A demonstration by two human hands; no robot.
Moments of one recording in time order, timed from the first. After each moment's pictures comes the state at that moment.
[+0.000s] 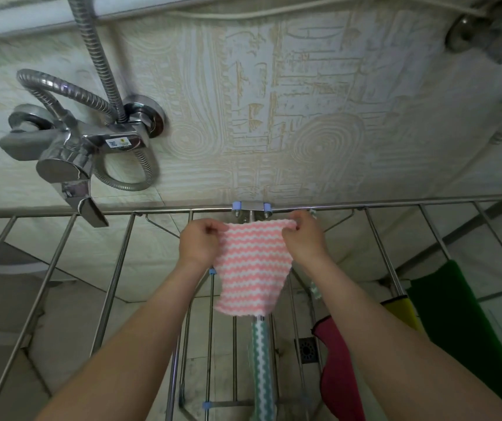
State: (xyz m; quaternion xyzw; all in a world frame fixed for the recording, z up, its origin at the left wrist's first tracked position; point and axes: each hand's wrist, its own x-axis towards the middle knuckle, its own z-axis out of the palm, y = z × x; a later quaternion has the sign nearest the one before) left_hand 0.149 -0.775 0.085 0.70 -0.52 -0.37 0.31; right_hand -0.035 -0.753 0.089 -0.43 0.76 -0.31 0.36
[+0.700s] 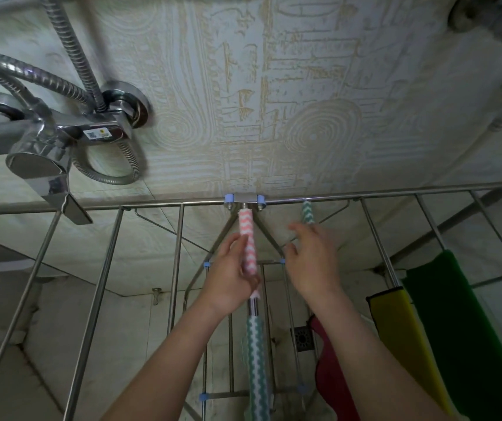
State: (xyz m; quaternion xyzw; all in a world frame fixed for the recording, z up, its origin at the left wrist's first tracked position) left_hand 0.121 -0.713 0.057 0.56 -0.69 -0.40 0.21; right_hand -0.034 -0.698 0.102 -0.57 0.77 -0.23 0.17
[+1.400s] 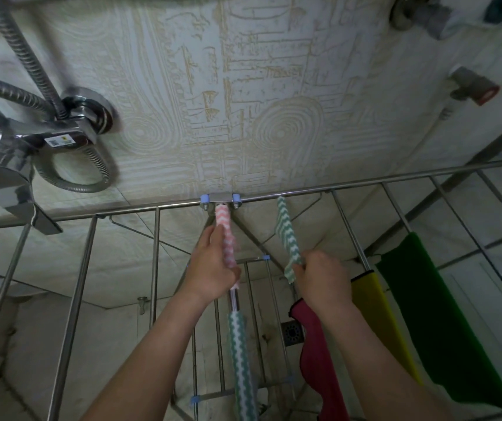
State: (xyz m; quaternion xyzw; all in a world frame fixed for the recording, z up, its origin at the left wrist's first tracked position) left_hand 0.113 -0.726 0.063 0.57 -0.73 -0.34 0.18; right_hand -0.078 -0.656 0.087 -0.53 0.82 -0.08 0.19
